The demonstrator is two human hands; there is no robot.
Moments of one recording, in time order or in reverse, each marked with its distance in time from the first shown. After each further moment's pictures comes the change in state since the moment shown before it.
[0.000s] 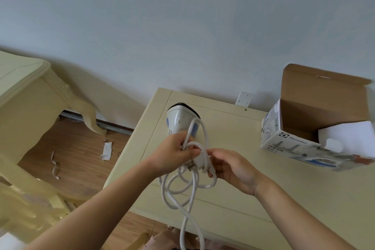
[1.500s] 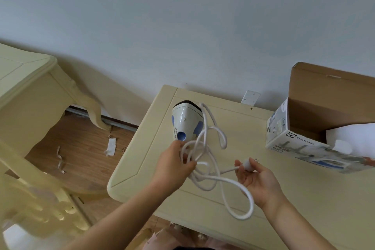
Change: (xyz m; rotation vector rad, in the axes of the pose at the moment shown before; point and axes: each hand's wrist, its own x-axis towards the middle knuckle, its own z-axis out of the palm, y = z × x) left_hand -0.026 -0.014 0.024 0.066 0.269 -0.211; right_hand -0.004 0.042 -0.036 1.120 0.539 0.184
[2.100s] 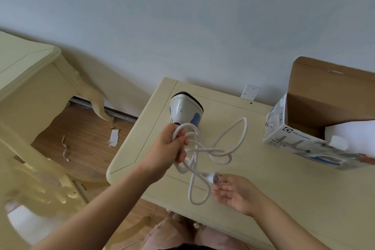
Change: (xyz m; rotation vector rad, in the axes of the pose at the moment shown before) left_hand -0.010 0.025 -0.014 -0.517 -0.100 -0.035; right_hand -0.013 0.031 -0.013 -0.891 0.061 0.124
